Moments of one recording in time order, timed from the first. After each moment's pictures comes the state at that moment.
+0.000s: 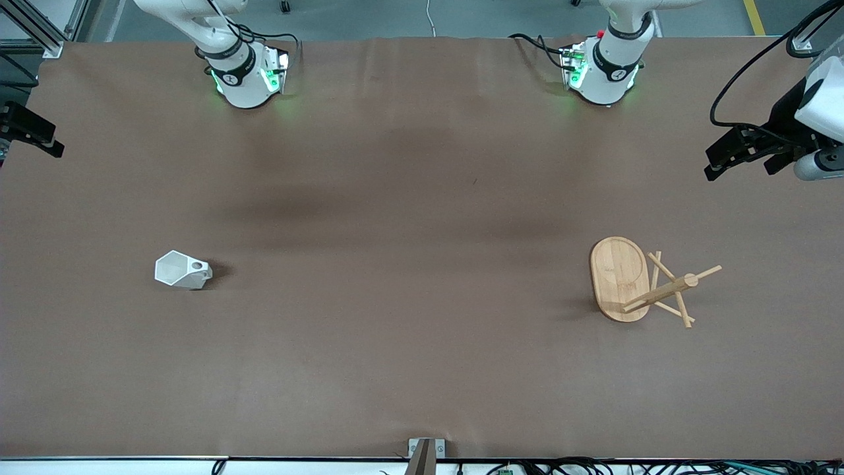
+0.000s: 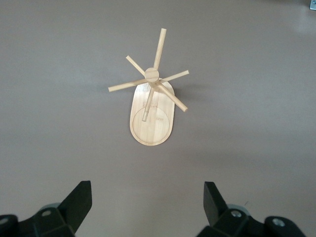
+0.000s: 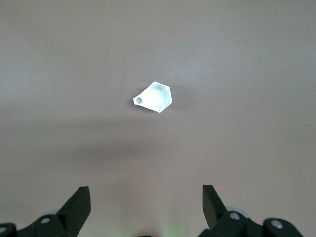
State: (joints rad) left arm 0.04 -0.04 -0.15 -1.57 -0.01 1.61 -0.21; right arm 0.00 -0.03 -0.09 -1.47 -0.02 1.42 -0.06
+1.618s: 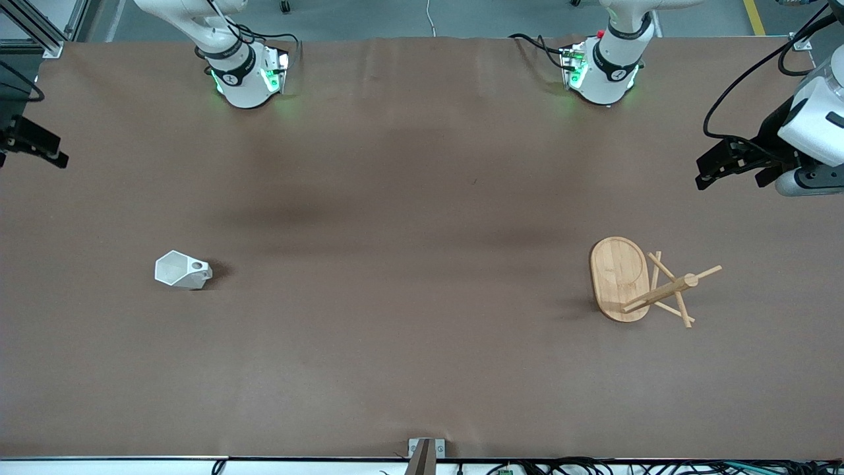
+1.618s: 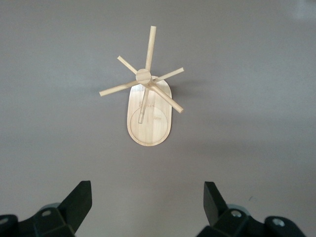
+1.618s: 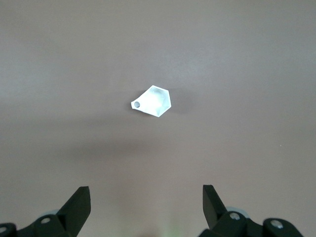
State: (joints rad) left arm 0.04 0.01 -0.15 -1.54 -0.01 1.60 -0.16; right arm -0.01 0.03 -0.09 -1.48 -0.02 1.48 -0.06
